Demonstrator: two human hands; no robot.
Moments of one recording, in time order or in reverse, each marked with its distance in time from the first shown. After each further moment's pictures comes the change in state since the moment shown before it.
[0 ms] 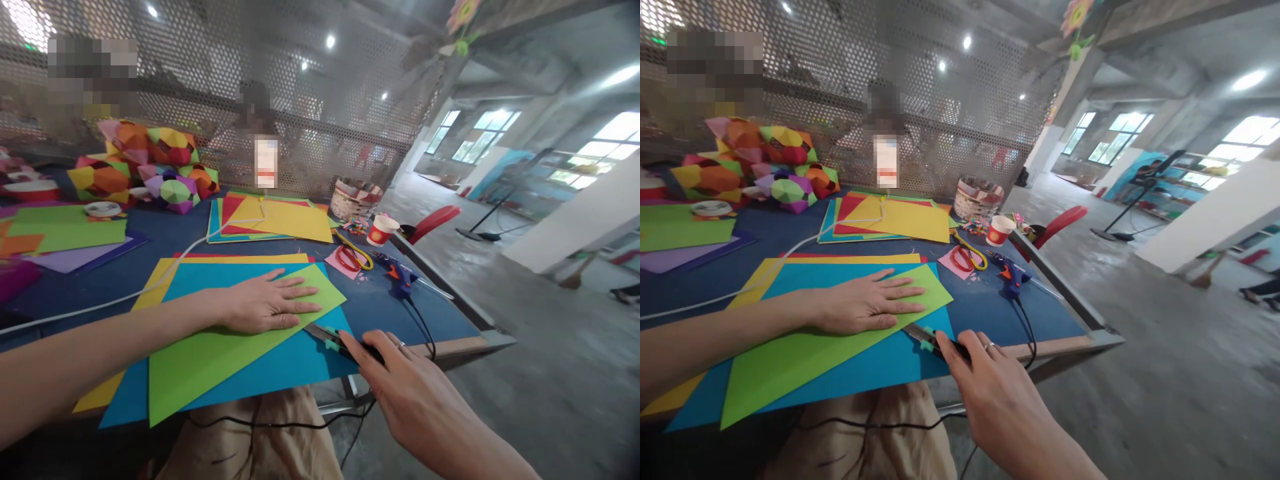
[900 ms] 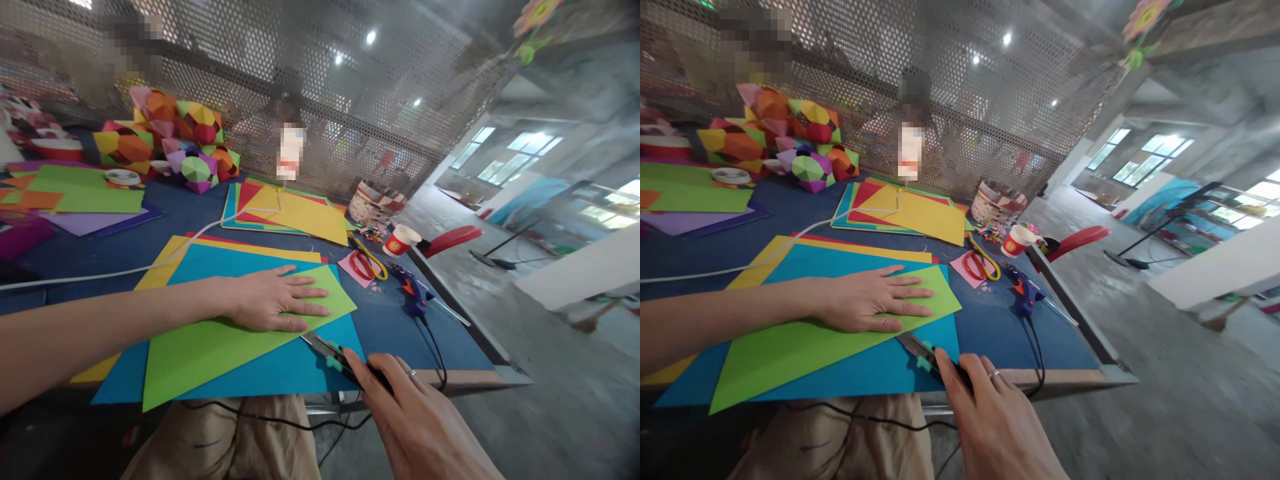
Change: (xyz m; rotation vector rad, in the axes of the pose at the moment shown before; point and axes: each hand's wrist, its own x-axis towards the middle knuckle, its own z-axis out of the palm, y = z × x) left_hand -0.001 0.000 0.005 -0.072 0.111 0.022; right_hand 0.003 0.002 -0.002 0.054 0.023 -0.078
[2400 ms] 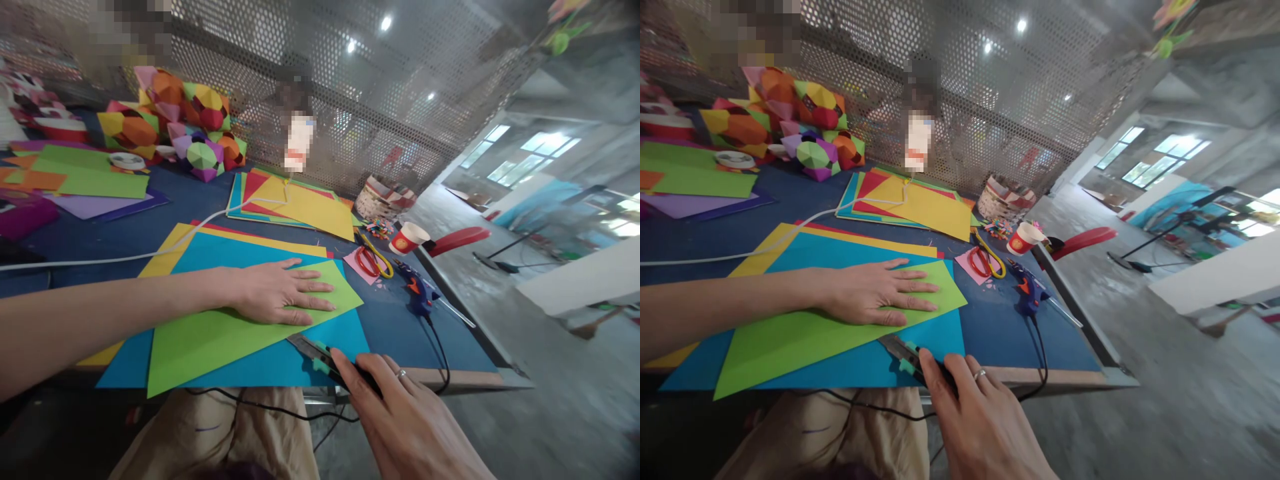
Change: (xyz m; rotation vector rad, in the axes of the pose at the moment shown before) left_hand 0.001 0.002 -0.001 0.004 -0.024 -0.013; right_hand 0.004 -0.010 -0.002 0.019 -0.106 -0.065
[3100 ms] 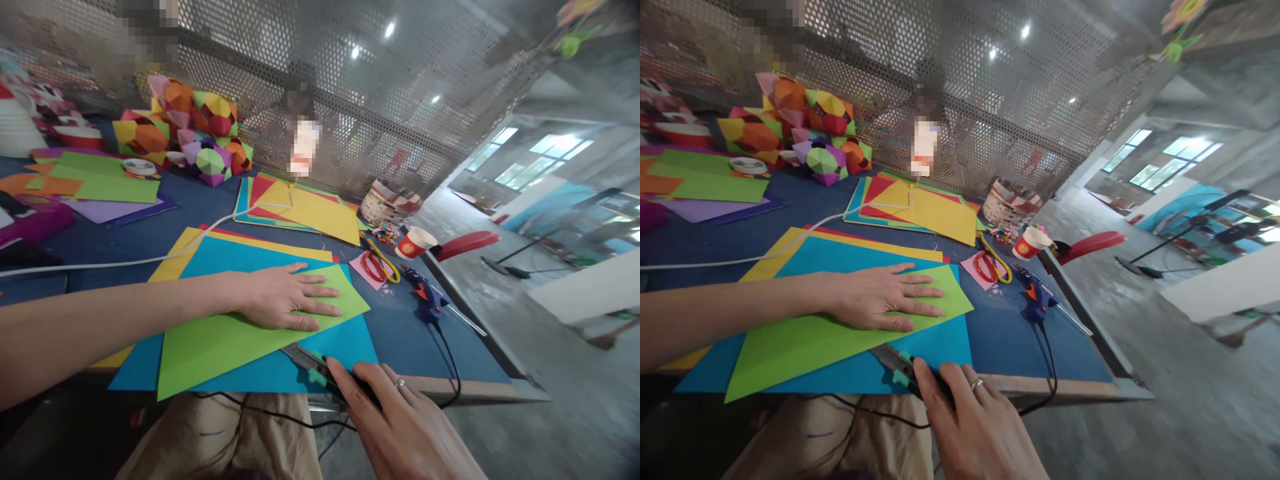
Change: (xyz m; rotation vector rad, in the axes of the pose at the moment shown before) left_hand -0.001 0.001 0.000 0.017 -0.008 -0.018; right_hand 0.007 -0.005 -0.001 0.008 0.049 -0.039
